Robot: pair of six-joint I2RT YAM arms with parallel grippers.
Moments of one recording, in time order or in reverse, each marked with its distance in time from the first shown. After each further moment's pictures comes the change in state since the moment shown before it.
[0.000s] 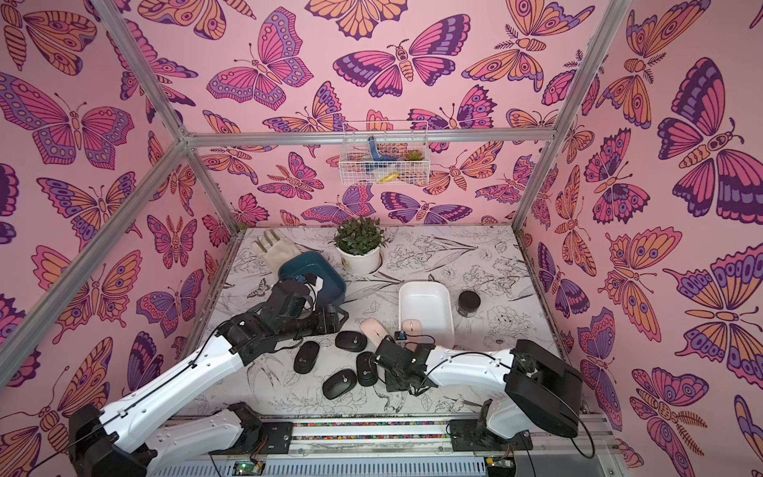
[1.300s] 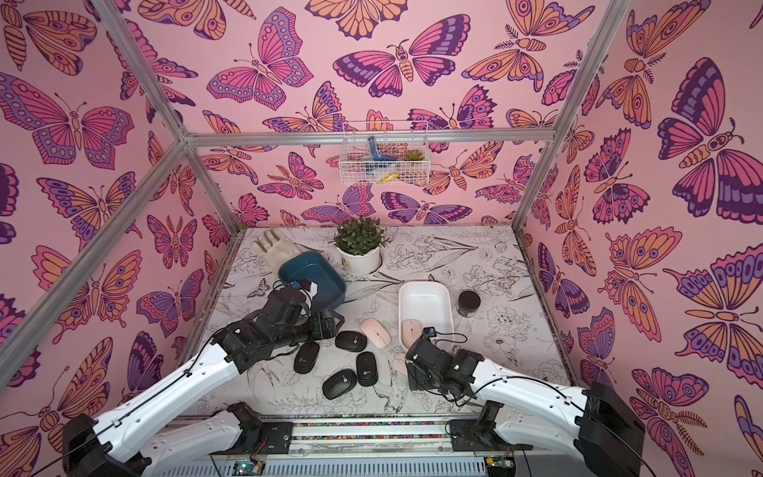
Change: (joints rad) left arm 0.000 -0.056 -0.063 -0.001 -0.034 -0.015; right arm -0.139 -0.443 -0.223 -0.147 0.098 -0.167
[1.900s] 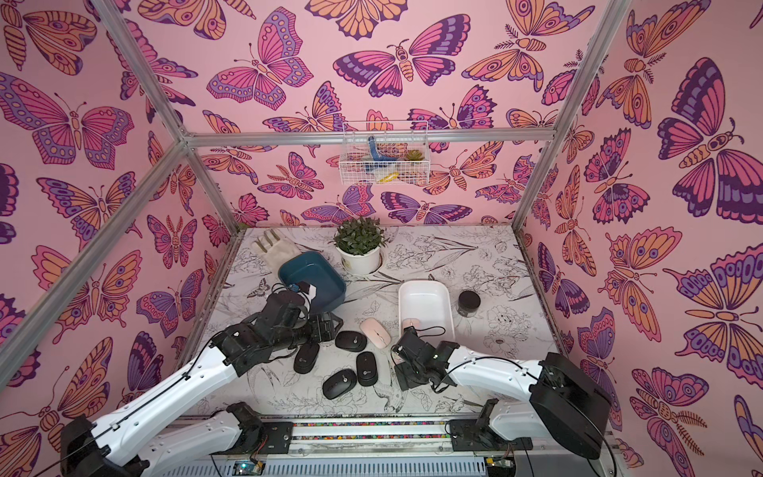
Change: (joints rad) left arm 0.000 -0.023 -0.027 0.000 0.000 -0.003; right arm -0.012 0.256 0.067 0.148 -0.074 -0.204
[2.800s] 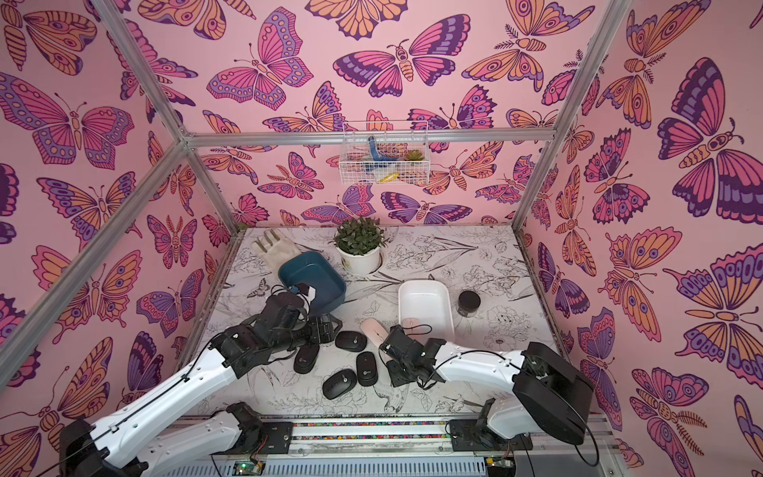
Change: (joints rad) left arm 0.000 -0.013 -0.015 -0.002 0.000 0.000; right arm 0.070 0.075 0.077 0.050 -0.053 0.055
